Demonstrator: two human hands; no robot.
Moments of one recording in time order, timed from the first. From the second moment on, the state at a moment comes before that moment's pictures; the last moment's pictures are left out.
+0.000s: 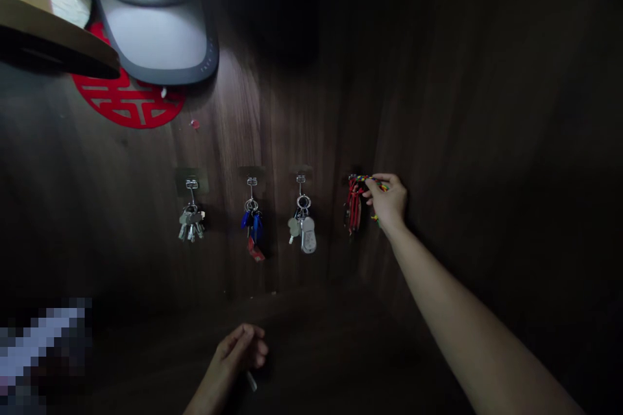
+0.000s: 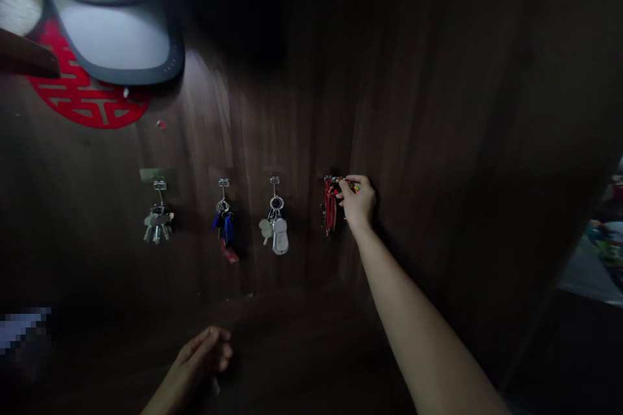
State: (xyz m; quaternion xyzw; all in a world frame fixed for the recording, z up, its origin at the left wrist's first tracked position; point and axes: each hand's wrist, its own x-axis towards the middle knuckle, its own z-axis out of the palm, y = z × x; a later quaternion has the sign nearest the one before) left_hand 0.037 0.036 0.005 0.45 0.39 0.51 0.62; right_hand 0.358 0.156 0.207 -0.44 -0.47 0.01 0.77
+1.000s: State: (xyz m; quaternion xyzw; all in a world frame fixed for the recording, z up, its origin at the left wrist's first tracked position) left_hand 0.036 0.032 0.013 0.44 0.39 0.51 0.62; right_hand 0.329 0.137 0.067 -0.49 -0.42 0.17 0.74
